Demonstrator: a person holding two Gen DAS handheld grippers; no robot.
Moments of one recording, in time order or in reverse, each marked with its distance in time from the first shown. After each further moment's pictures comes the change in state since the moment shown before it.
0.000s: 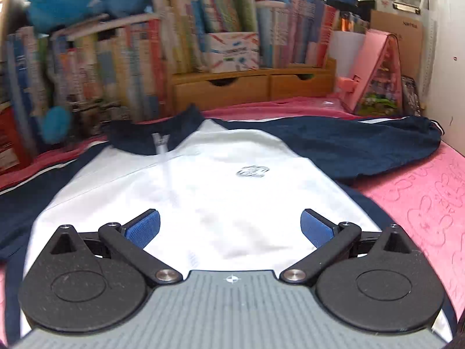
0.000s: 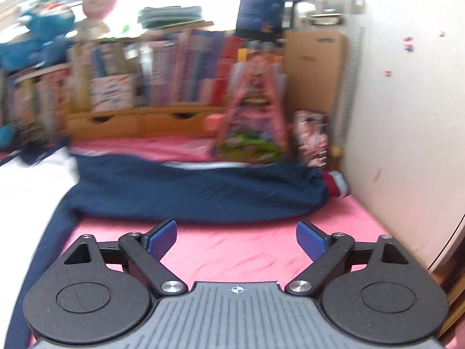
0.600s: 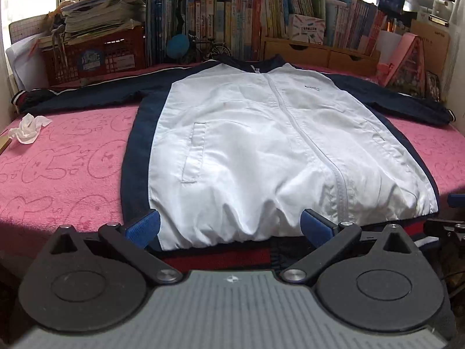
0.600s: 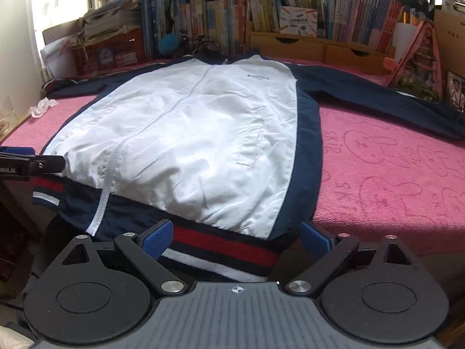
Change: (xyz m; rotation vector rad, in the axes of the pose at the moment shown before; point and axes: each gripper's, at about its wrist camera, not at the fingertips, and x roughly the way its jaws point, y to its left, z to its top) left arm -0.164 0.013 -0.142 -0.190 0.094 0.155; right arm -0.130 0.197 -0.107 -0.169 0.233 0.423
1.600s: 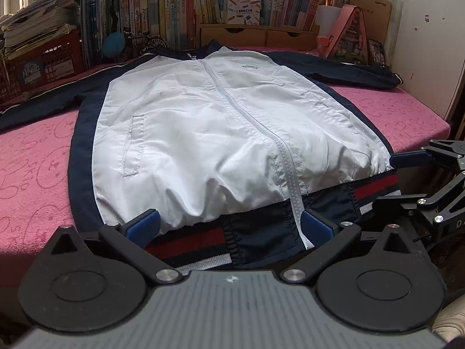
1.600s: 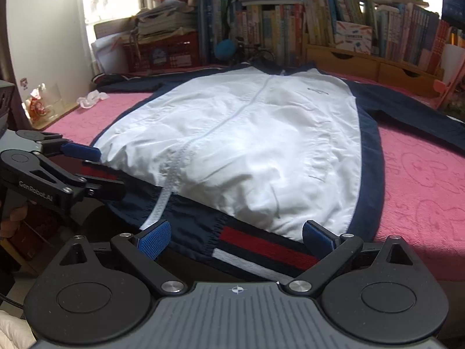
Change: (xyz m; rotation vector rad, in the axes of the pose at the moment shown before) left arm 0.004 -0.008 -0.010 0.141 0.040 -0.181; right arm 0.006 0.010 0.002 -0.078 -0.041 0.133
